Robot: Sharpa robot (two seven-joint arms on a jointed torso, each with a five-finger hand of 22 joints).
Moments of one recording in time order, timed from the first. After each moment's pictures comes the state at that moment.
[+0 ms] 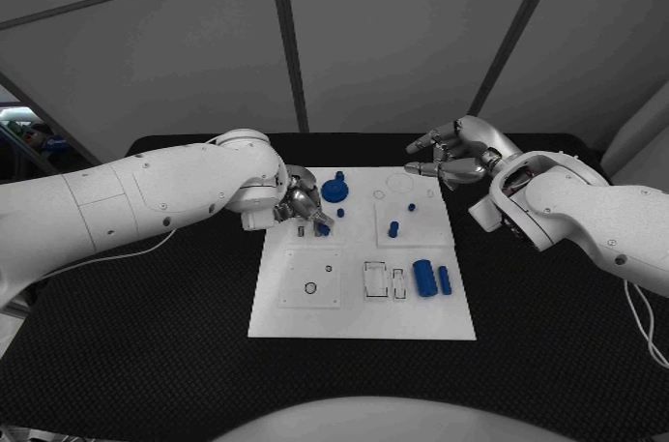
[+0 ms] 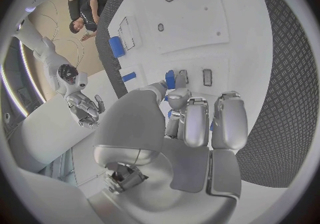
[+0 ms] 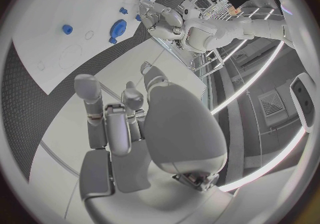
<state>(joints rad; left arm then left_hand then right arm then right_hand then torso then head) 1.33 -0.66 -0.10 1.32 -0.88 0.25 -0.55 1.27 -0.08 0.44 0.25 0.11 0.94 0.04 0.52 0.70 1.30 -0.03 1.11 0.95 1.47 -0.09 1.39 1.31 0.07 1.41 0.02 1.40 1.28 1.19 -0.79 0.07 1.52 -0.96 -0.39 -0.03 1.45 -0.10 0.07 0.18 0.32 0.91 0.16 0.18 0.08 1.21 0.08 1.15 1.03 1.46 0.00 1.49 1.31 0.13 1.18 0.10 1.16 0.79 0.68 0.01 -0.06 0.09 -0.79</state>
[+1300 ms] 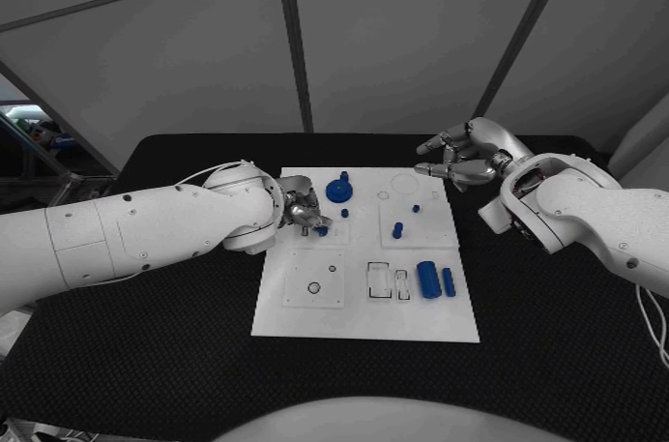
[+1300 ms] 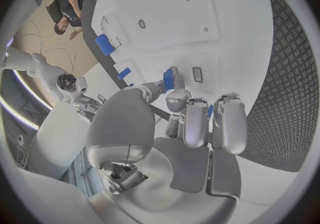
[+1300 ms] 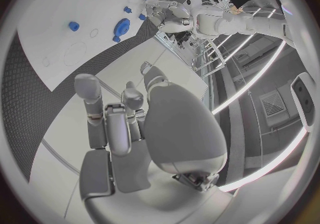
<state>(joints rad) 1.25 -0.77 -0.10 1.51 -1.12 -0.09 -0.53 1.14 -0.16 0.64 0.19 0.12 0.95 0.03 0.57 0.78 1.34 -0.04 1.13 0.96 1.46 -0.09 1.39 1.31 0.07 1.43 0.01 1.43 1.31 1.19 -0.80 0.07 1.51 -0.96 -0.39 -0.03 1.45 -0.10 0.07 0.18 0.33 0.91 0.16 0.18 0.08 1.21 0.08 1.15 1.03 1.46 0.00 1.49 1.31 0.13 1.18 0.10 1.16 0.78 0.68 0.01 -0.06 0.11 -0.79</state>
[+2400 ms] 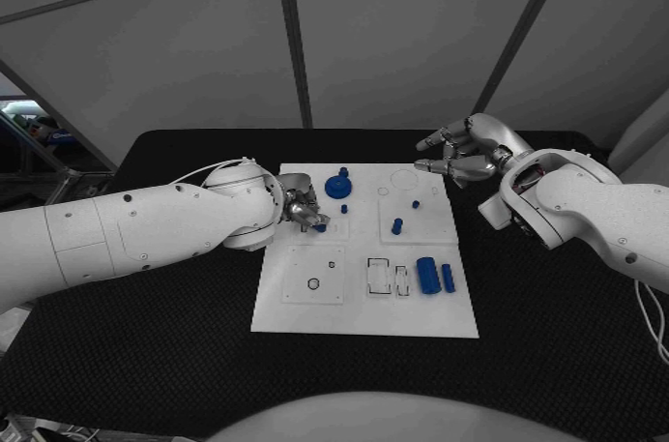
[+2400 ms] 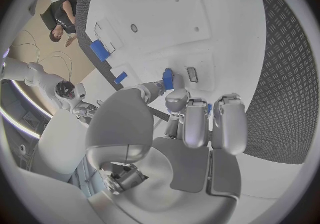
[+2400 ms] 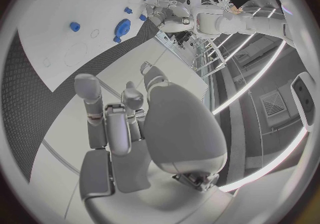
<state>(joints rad) 1.24 -0.77 -0.09 1.52 -1.18 -0.07 -0.55 1.13 -0.17 0.66 0.19 0.12 0.96 0.02 0.57 0.79 1.34 -0.05 1.12 0.95 1.47 -0.10 1.39 1.31 0.07 1.44 0.01 1.43 1.31 1.19 -0.80 0.07 1.50 -0.96 -0.38 -0.03 1.45 -0.10 0.07 0.18 0.33 0.91 0.16 0.18 0.08 1.21 0.08 1.15 1.03 1.46 0.00 1.49 1.31 0.13 1.18 0.10 1.16 0.78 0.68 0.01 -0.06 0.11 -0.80</state>
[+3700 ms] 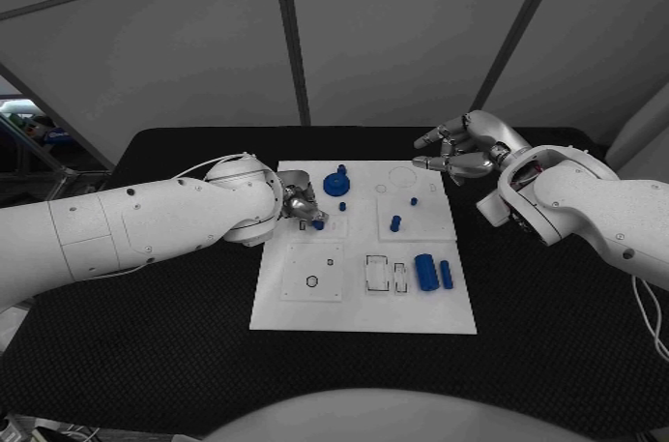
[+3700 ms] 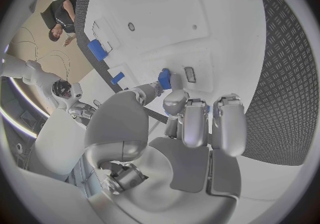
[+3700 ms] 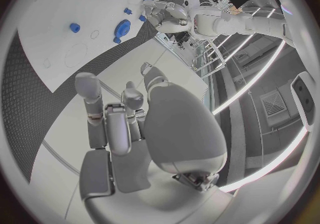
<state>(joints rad) 1.25 -0.75 -0.09 1.48 -1.16 -0.04 -0.56 1.00 -0.18 0.69 0.09 0.10 1.00 0.00 0.60 0.81 1.37 -0.06 1.13 0.96 1.46 -0.11 1.39 1.31 0.07 1.46 0.00 1.44 1.31 1.19 -0.80 0.07 1.50 -0.96 -0.38 -0.03 1.44 -0.10 0.07 0.18 0.33 0.91 0.16 0.19 0.07 1.21 0.08 1.15 1.03 1.46 0.00 1.48 1.31 0.13 1.18 0.10 1.15 0.77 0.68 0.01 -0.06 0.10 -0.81</state>
